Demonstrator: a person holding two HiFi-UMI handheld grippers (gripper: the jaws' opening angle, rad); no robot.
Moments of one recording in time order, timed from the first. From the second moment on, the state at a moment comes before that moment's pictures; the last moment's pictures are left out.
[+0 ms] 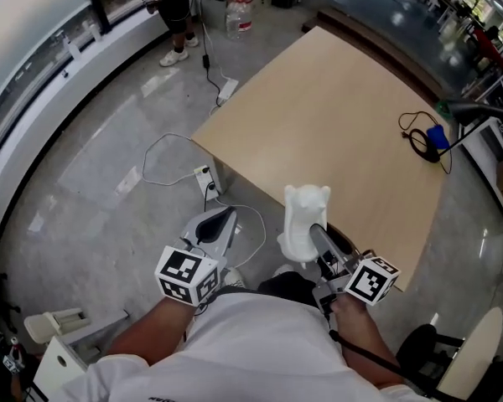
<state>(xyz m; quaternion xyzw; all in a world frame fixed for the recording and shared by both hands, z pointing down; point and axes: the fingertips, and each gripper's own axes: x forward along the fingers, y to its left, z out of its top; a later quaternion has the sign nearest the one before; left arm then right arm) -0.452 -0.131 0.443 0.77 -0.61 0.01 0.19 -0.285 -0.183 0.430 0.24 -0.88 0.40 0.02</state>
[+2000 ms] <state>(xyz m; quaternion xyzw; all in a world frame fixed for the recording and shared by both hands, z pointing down) -0.377 -0.407 0.456 0.88 -0.42 0.12 0.17 -0.217 -0.379 0.493 0.44 -0.71 0.54 -0.12</state>
